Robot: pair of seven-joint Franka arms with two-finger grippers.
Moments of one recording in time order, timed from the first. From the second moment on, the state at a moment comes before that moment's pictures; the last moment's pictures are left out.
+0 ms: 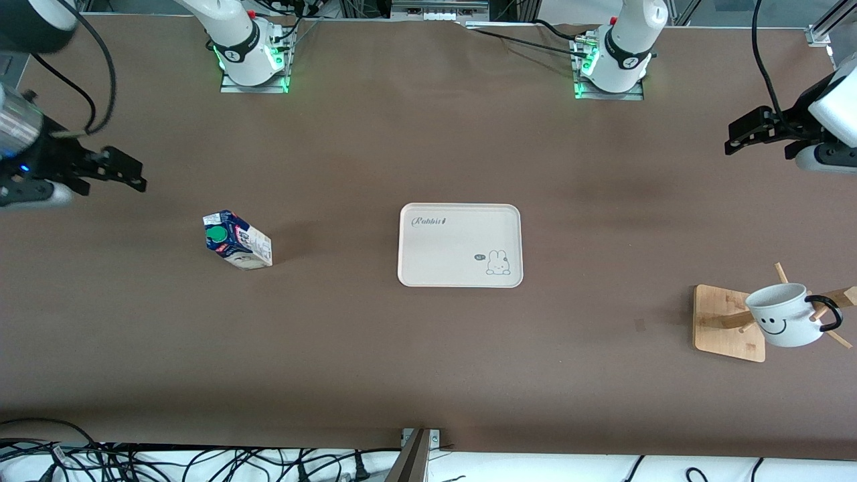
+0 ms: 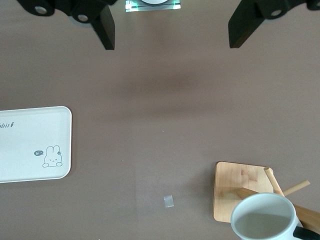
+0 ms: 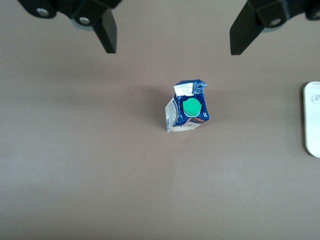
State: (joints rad) left arm -0.03 0.01 0.02 -1.55 -0.02 1.45 0.05; right arm 0.24 0.13 -0.21 -1.60 0.04 1.68 -0.04
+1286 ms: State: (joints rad) left arm -0.03 0.22 0.02 -1.55 -0.02 1.70 0.05; right arm 0.31 0.34 -0.19 -1.87 0.08 2.02 -0.04
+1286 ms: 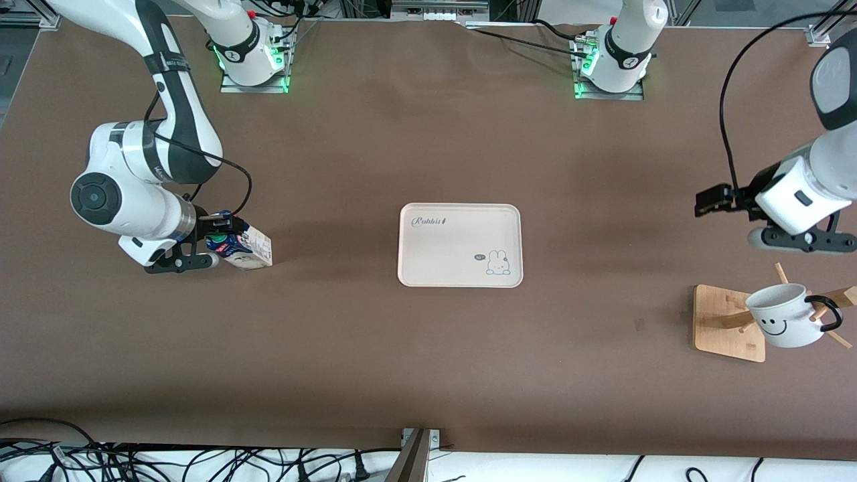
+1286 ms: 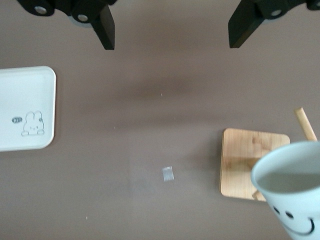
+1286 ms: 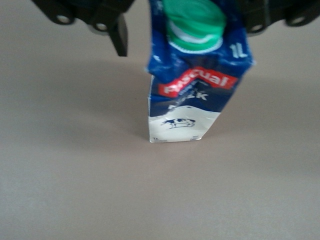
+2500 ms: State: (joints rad) left arm -0.01 0.12 0.08 -2.03 -0.07 2.67 0.02; right arm 0.55 0.53 0.12 -1.46 0.17 2.00 0.60
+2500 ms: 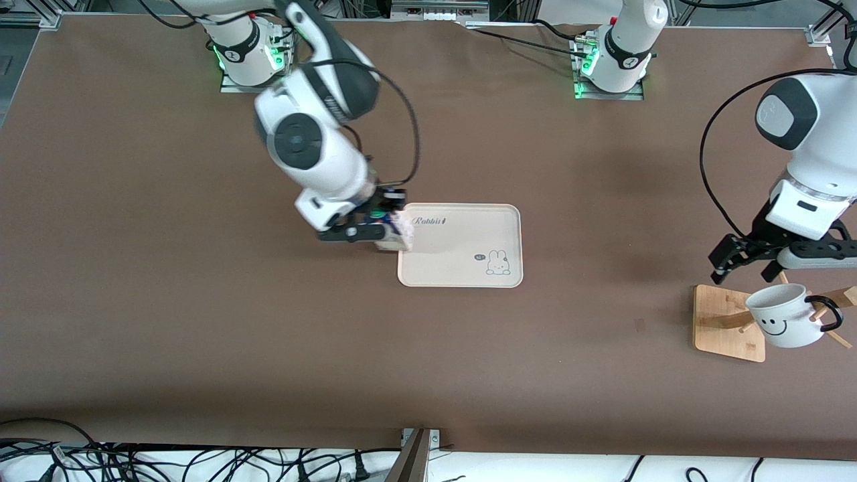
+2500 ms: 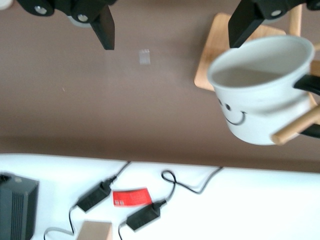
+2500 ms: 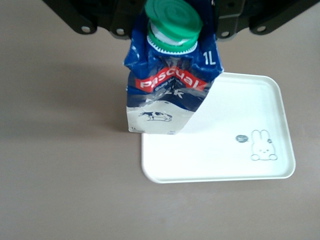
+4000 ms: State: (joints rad) left arm -0.03 0.31 0.10 -2.14 -0.34 3.32 0.00; right arm 0.58 0.55 -0.03 -1.22 0.08 1.89 0.68
